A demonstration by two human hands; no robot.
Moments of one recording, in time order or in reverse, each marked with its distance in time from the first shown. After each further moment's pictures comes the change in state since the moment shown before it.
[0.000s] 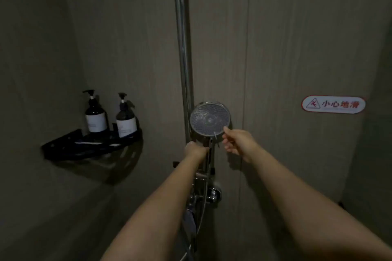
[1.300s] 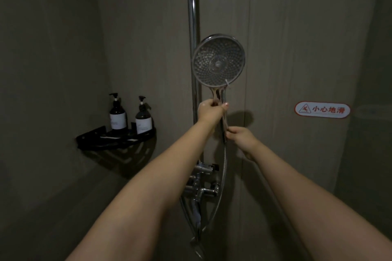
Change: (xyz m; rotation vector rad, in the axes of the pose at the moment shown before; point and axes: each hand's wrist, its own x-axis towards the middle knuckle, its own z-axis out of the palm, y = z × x) left_hand -0.104 0.109 -0.051 -0.419 0.110 0.372; right_hand -0.059 -0.024 0.009 -0.329 -0.082 -0.267
